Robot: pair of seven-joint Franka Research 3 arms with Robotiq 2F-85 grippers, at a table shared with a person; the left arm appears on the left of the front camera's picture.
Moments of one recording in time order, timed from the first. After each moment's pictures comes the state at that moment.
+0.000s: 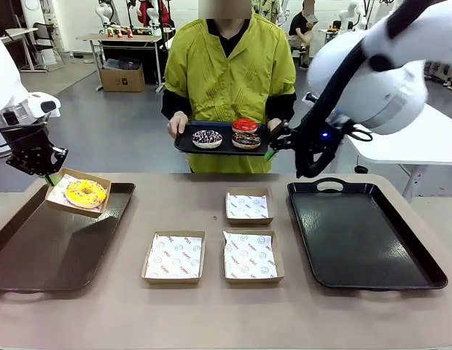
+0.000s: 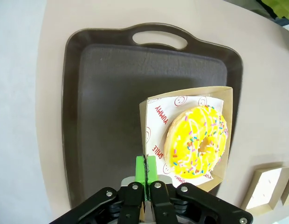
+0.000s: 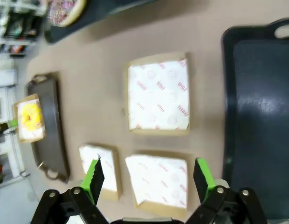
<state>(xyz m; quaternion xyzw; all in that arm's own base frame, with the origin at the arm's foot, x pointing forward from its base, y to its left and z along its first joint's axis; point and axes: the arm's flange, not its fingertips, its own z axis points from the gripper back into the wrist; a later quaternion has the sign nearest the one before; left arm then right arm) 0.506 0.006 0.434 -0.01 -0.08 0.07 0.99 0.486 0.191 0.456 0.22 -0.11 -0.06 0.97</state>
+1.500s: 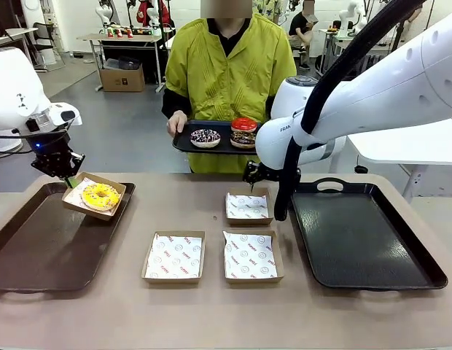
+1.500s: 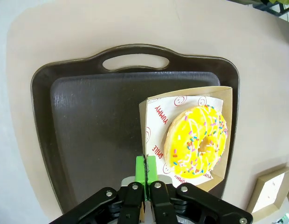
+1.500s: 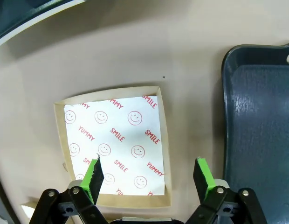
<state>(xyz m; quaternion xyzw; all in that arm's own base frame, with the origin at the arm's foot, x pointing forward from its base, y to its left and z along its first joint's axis) 0.557 -0.005 0.399 -0.04 -0.07 0.01 1.00 0.545 0.258 0.353 0.07 -0.10 -0.06 0.99</state>
